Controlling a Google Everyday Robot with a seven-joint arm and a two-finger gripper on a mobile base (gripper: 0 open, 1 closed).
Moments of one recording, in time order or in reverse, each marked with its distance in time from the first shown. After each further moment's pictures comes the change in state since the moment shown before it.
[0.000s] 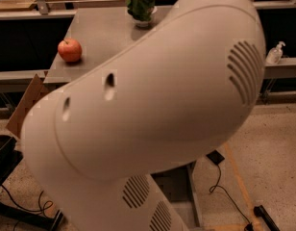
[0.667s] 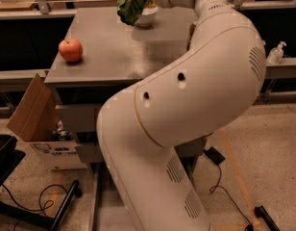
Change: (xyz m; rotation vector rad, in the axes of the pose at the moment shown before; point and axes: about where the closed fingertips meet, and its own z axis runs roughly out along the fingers) arm 0.003 0.025 0.066 0.129 -0.155 0.259
